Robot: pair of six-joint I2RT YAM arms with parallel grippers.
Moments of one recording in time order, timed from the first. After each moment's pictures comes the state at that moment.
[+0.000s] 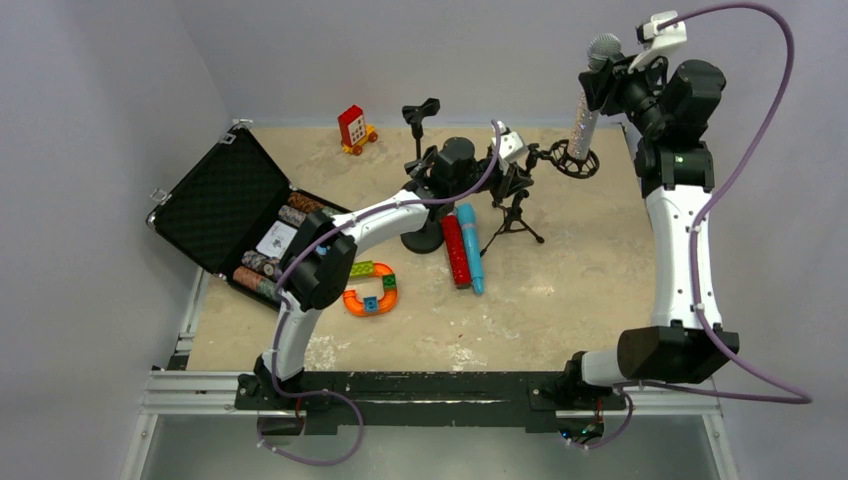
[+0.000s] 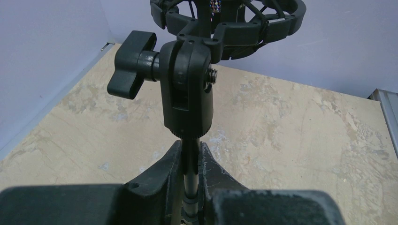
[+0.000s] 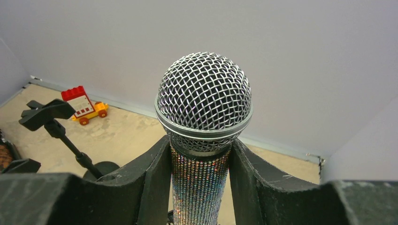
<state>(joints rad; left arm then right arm) -0.78 2.15 1.73 0.36 0.47 0.00 -0.10 1.39 1.66 -0.27 -0.39 -0.06</state>
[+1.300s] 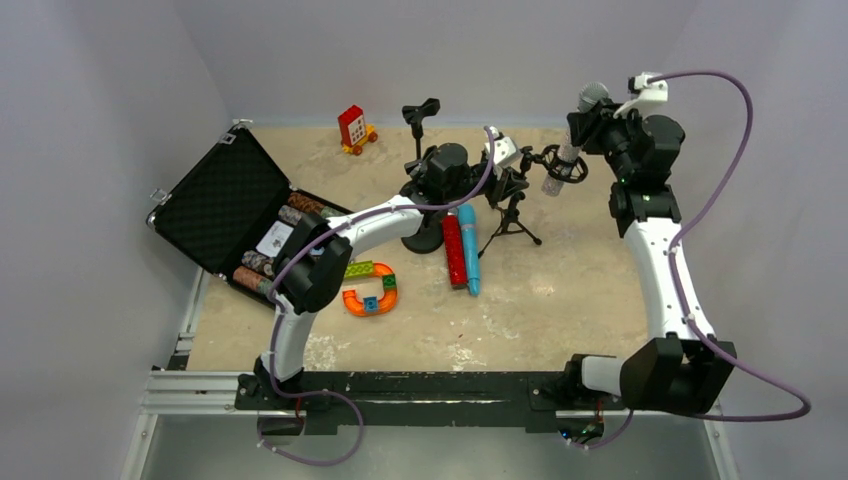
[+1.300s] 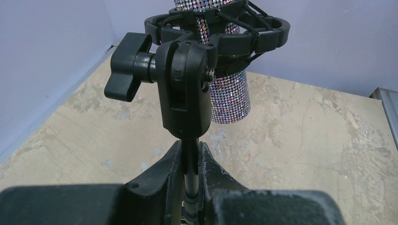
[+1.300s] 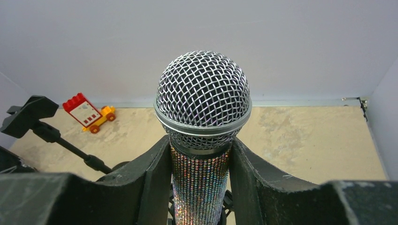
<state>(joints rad) -0.78 2.10 1.62 0.43 0.47 0.01 -0.07 1.27 1.22 -0.01 -0.24 0.23</state>
